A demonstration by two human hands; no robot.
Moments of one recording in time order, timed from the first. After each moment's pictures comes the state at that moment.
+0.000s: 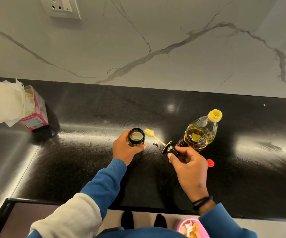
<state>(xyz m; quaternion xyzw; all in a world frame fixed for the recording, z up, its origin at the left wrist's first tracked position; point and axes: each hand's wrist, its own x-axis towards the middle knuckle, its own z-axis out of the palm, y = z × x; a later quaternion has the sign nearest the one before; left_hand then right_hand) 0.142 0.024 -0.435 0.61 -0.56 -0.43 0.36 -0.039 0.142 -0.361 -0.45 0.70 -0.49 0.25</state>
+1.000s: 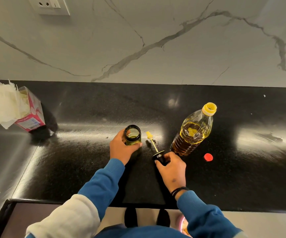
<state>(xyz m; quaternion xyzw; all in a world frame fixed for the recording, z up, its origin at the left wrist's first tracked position) 0.139 0.031 -0.434 0.63 -0.55 -0.43 0.35 -0.032 0.131 -0.452 -0.47 0.78 -0.33 0.26</state>
